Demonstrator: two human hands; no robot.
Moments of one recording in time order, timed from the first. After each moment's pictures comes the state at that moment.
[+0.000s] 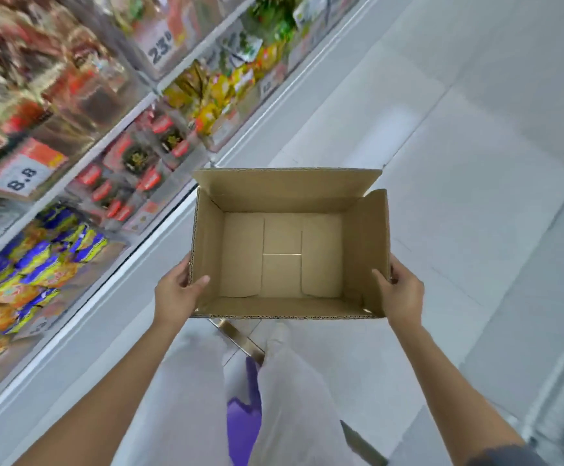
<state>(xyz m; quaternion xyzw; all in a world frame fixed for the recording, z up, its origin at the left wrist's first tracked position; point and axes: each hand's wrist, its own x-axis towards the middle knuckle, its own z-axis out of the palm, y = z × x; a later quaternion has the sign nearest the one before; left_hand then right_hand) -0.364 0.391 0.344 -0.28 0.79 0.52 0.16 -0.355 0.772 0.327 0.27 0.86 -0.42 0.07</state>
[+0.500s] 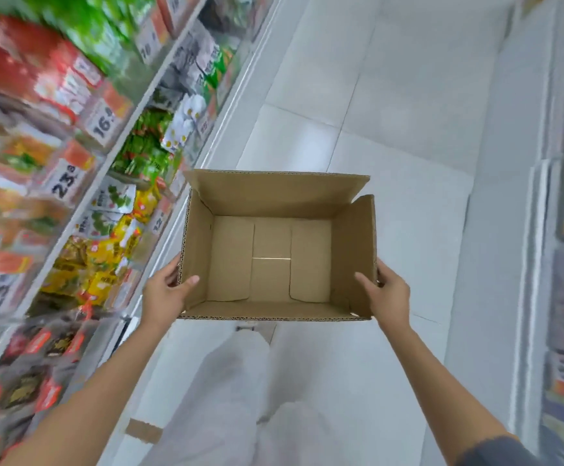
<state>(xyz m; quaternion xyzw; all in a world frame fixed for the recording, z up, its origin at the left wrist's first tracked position) -0.712 0.589 0.386 -0.13 0.84 0.48 0.21 -0.568 0.928 0.361 0.40 0.78 -0.48 -0.02</state>
